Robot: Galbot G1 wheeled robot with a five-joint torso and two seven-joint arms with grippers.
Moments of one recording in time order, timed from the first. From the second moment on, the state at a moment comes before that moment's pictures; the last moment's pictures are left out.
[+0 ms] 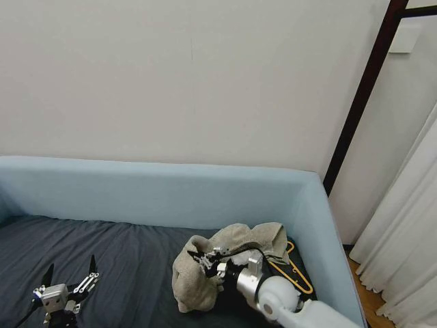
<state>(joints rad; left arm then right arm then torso) 1.62 -1.38 -0.81 -1.92 -0.23 -0.31 -0.16 -0.74 1.07 -0.43 1.61 0.84 -0.05 -0.15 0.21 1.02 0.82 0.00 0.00</state>
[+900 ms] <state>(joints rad) 1.62 -1.43 -0.78 -1.94 -0.19 -0.31 -0.17 -0.82 1.00 -0.29 1.58 0.52 -0.17 0.24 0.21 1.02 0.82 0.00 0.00</state>
